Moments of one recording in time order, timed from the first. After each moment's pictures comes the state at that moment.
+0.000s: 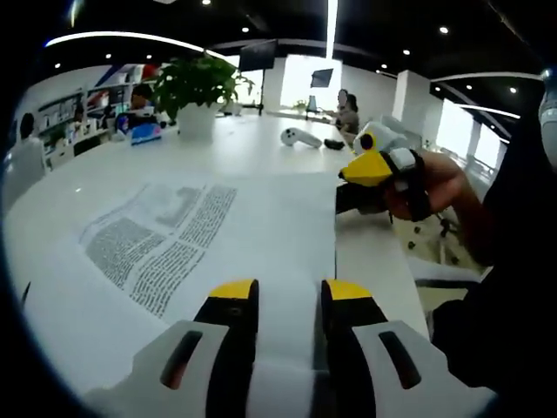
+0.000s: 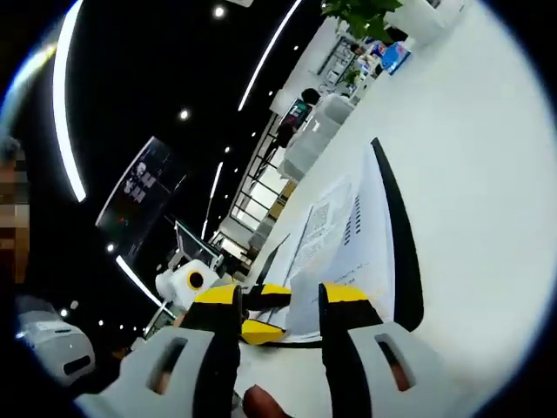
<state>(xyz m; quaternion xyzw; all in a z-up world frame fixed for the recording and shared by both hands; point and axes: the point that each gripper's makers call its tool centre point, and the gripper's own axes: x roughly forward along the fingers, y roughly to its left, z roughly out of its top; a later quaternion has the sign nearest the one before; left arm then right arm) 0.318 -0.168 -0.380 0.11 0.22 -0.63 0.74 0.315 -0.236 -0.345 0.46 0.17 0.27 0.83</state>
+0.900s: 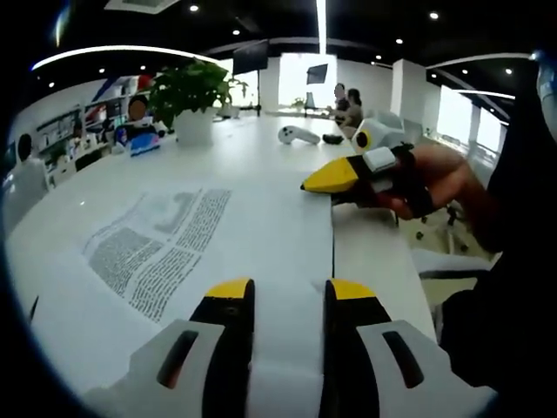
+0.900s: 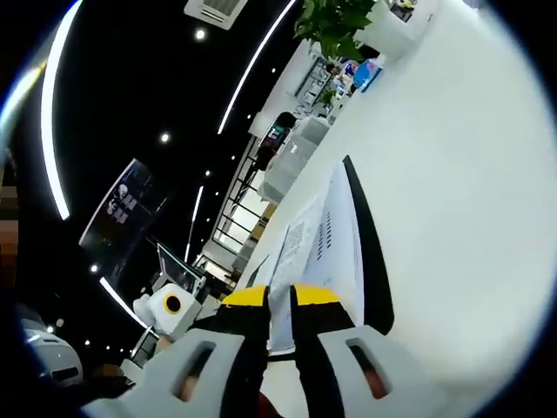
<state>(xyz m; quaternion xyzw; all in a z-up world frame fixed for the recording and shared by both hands) 0.315 -0.171 -0.383 0.14 0.20 -0.63 0.74 0.318 -0.243 -0.353 0.46 0.15 0.23 0.85</state>
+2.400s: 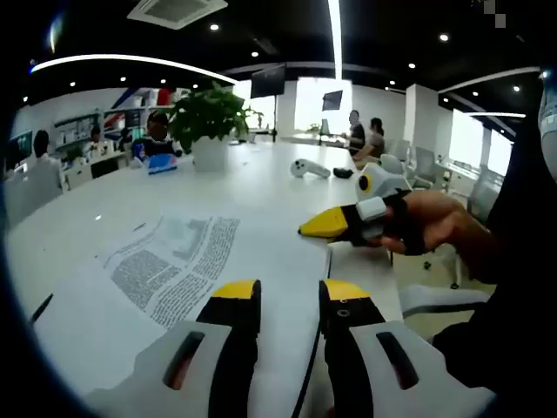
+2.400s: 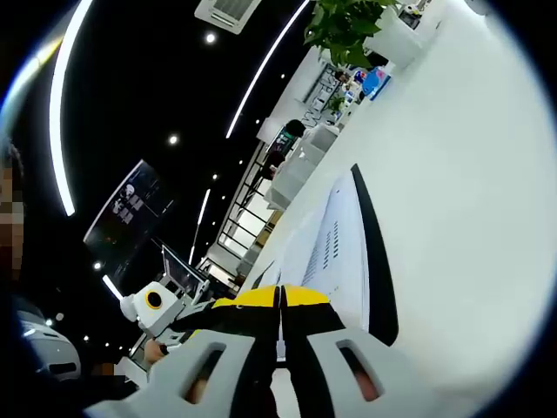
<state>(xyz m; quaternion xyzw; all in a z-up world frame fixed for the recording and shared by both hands) 0.312 -0.165 -0.330 0.08 0.15 -0.60 0.78 0.324 -0.245 -0.347 0.45 0.13 0.24 0.85</state>
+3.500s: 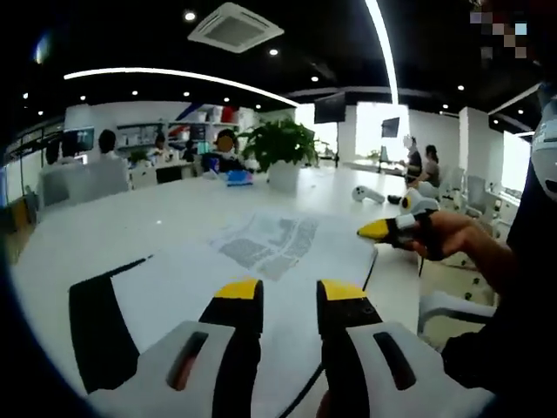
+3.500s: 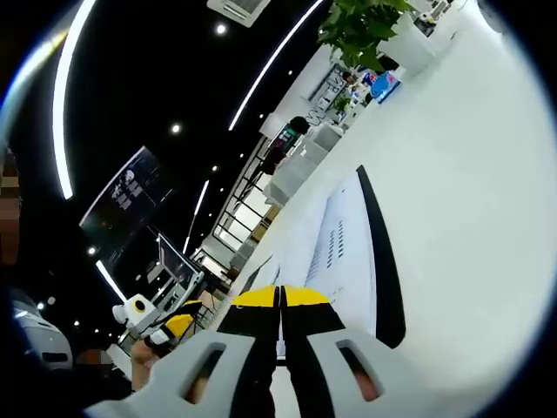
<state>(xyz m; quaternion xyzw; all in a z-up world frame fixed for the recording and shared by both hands) 0.332 -0.027 -0.296 0.01 0.09 -0.46 0.88 0.321 -0.240 -0.344 0.42 0.13 0.24 0.87</state>
